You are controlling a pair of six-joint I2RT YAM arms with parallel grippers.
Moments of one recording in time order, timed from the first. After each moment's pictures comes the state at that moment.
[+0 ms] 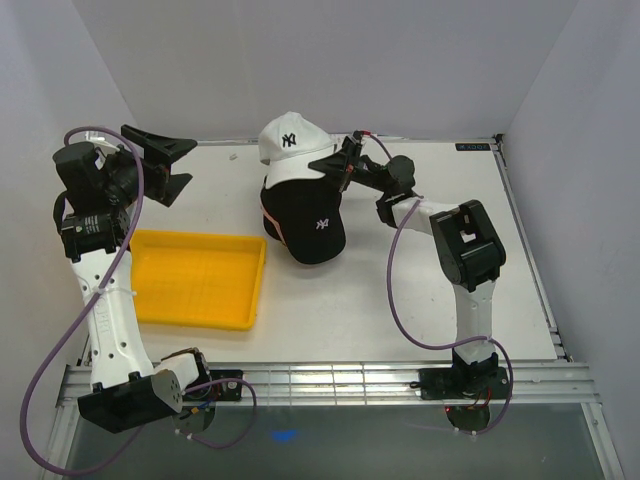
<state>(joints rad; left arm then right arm) 0.29 1.12 1.46 -0.63 0.63 -1.09 0.45 2.09 1.31 1.25 -0.87 2.01</state>
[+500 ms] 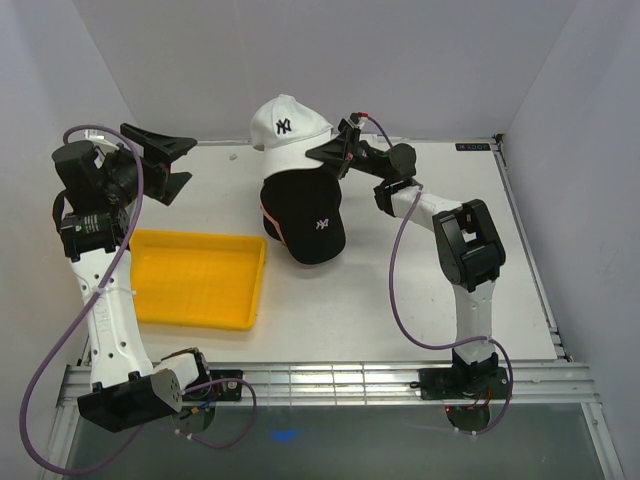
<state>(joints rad) 0.28 1.13 1.47 -0.63 0.63 -1.08 0.45 2.09 1.46 1.23 -0.92 2.01</state>
